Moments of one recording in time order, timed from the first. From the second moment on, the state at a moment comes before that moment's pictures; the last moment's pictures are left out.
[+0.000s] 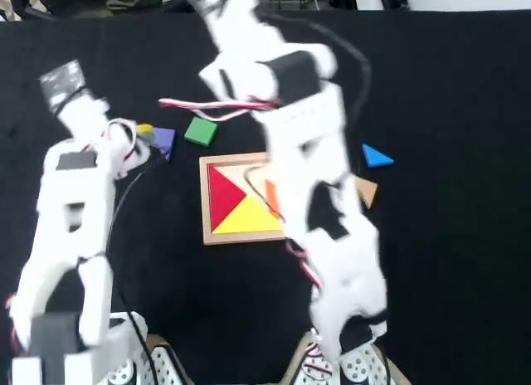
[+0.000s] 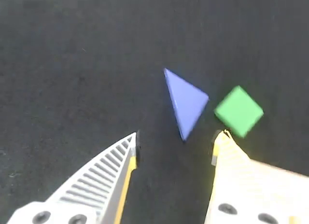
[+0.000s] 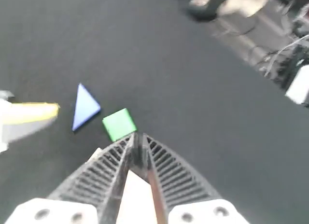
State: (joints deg) left arm -10.9 -16.2 34.1 44.6 18.5; right arm -24.6 27.7 -74.5 99.3 15.2
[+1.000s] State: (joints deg) left arm -7.8 44.8 -33.7 76.0 -6.5; right arm -7.4 0.8 15.9 59.4 8.7
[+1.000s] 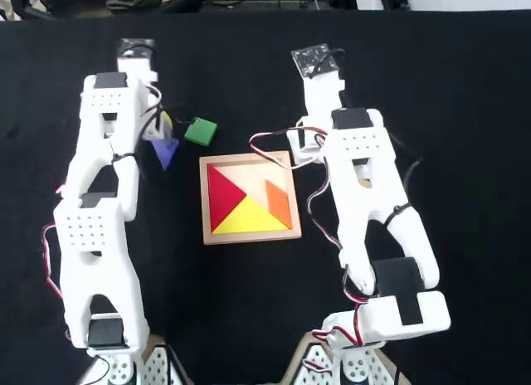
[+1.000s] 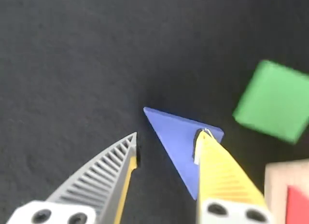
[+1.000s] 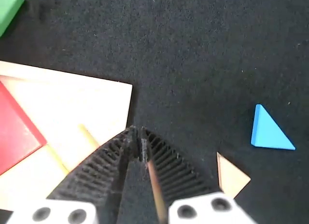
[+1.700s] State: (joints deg) left arm -10.1 34.7 -36.2 99.9 -11.3; right arm -16.1 0.8 10.6 68.9 4.4
